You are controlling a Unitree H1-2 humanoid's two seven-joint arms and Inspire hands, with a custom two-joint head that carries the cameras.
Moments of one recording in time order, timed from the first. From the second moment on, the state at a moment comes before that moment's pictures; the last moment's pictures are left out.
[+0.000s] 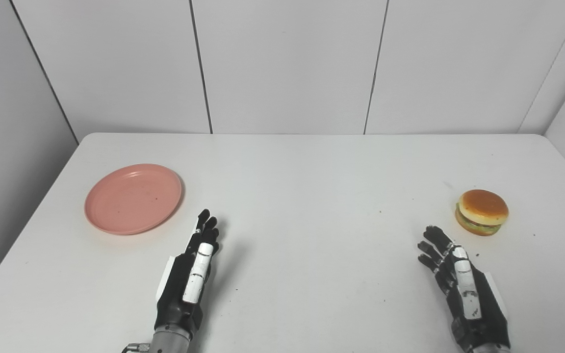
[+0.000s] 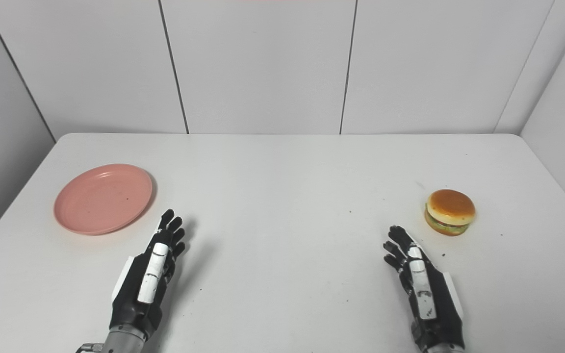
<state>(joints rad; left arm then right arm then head) 0.16 -0.02 -0.04 -0.37 -0.06 0.22 0.00 0.05 -0.07 -0.05 -0.19 0.18 0.12 0.10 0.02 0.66</state>
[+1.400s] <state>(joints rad) 0.16 -0.02 -0.04 -0.38 -0.06 0.26 -0.02 0.05 -0.08 -0.04 -0.19 0.18 0.12 0.10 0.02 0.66</state>
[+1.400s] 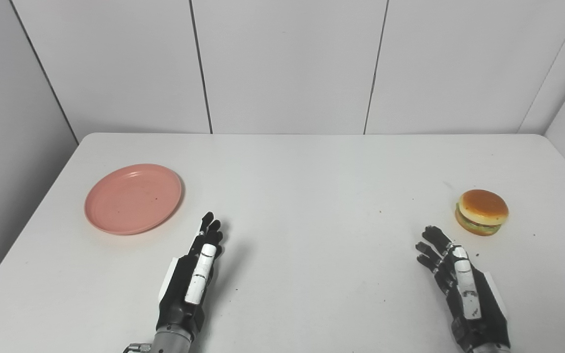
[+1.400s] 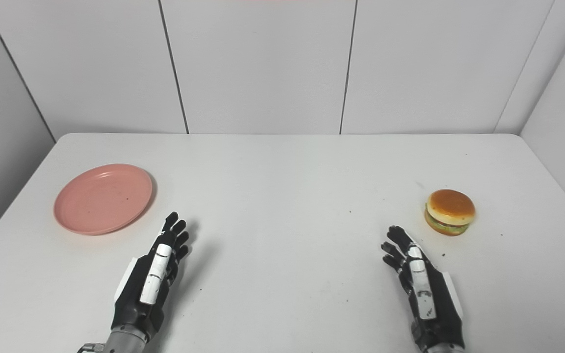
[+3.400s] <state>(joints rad) 0.16 -0.02 -0.01 -0.40 -0.07 0.27 -0.02 0.05 -0.08 -0.03 -0.19 0.18 0.12 0.10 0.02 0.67</state>
